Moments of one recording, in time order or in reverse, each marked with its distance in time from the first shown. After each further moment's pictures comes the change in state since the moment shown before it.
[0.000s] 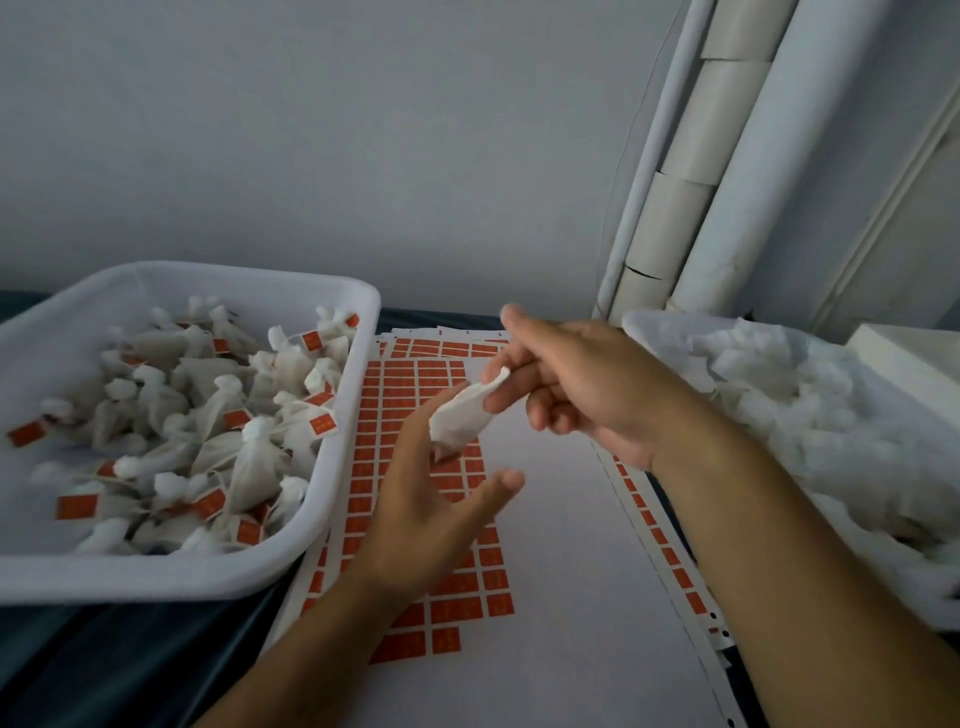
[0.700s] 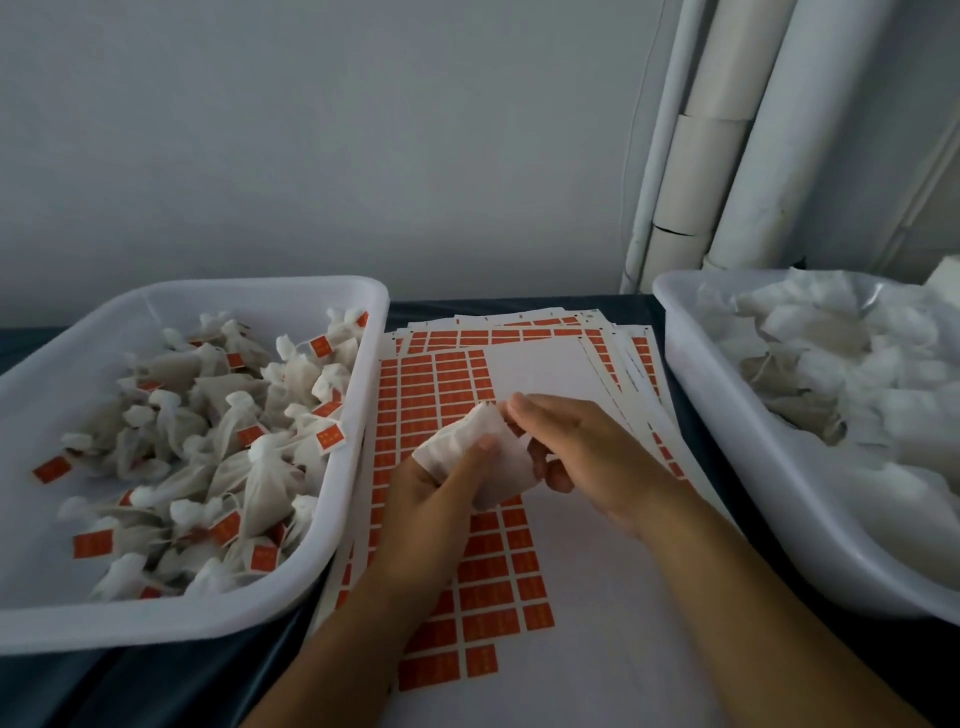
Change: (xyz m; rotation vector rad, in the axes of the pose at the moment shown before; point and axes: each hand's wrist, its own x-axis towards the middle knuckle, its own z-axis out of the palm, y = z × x) left_hand 0.005 -0.015 0.003 -0.160 0.044 -0.357; right_hand 0.017 0.095 0.030 -0.044 -0.019 -0.068
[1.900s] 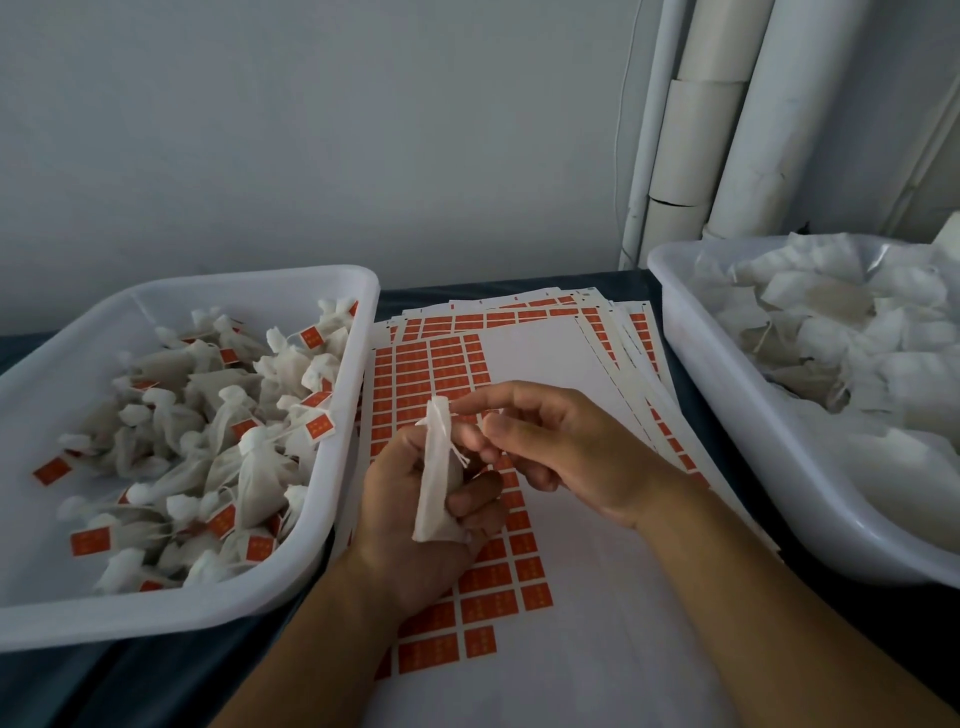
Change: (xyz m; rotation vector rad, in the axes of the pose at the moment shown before) left_hand 0.002 0.012 -0.013 -0.836 -0.351 -0.443; right_hand -0.004 0.007 0.002 0.237 -0.163 -0.149
